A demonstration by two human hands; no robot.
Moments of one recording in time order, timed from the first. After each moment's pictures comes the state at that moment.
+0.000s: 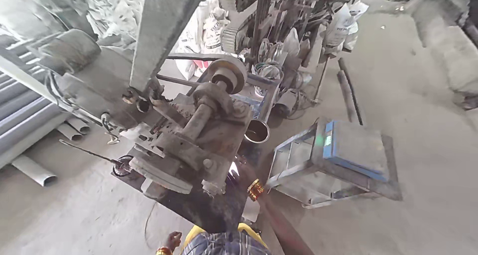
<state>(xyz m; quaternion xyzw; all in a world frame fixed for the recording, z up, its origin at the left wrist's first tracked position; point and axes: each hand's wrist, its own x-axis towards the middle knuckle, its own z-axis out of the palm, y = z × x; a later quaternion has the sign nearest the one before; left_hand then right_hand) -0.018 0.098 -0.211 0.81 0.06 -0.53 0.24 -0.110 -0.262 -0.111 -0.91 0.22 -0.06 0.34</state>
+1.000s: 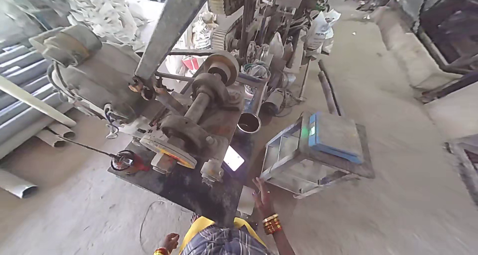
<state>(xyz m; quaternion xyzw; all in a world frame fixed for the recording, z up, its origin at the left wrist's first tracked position) -0.005 0.164 -0.311 0.81 -0.01 -0.54 0.23 -0.252 -0.188 -0.200 -0.80 0.37 -0.27 0.39</state>
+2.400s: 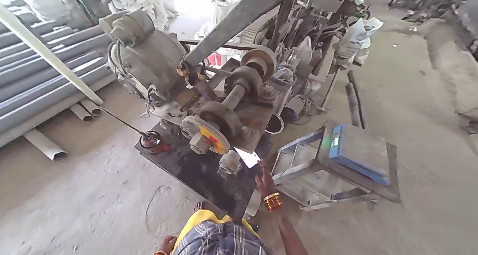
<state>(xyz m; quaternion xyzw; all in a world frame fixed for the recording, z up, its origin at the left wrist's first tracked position) -0.042 0.236 -0.307 0.82 0.02 -0.51 0.25 -0.183 -0.214 -0.165 -0.85 0.33 -0.19 0.38</state>
